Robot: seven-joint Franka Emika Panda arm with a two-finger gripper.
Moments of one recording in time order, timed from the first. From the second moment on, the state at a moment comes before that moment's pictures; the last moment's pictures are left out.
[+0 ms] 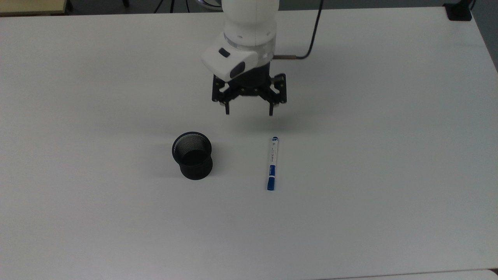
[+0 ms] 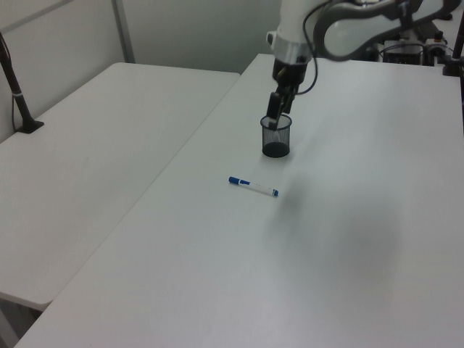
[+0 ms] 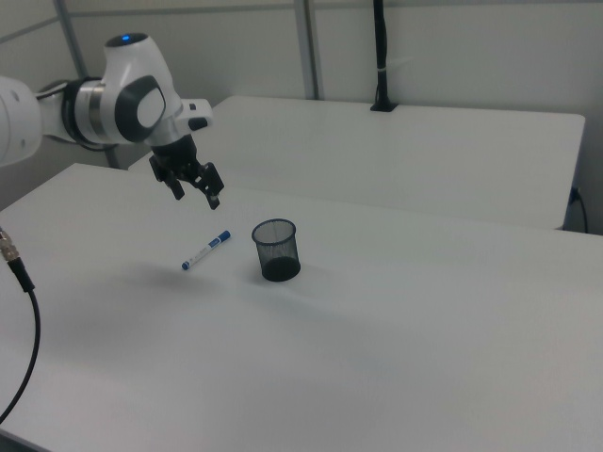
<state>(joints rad) 0.12 0.31 0.08 -1.63 -0.06 2.13 0.24</state>
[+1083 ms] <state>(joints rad) 0.21 0.56 0.07 -1.62 -0.30 2.44 0.57</state>
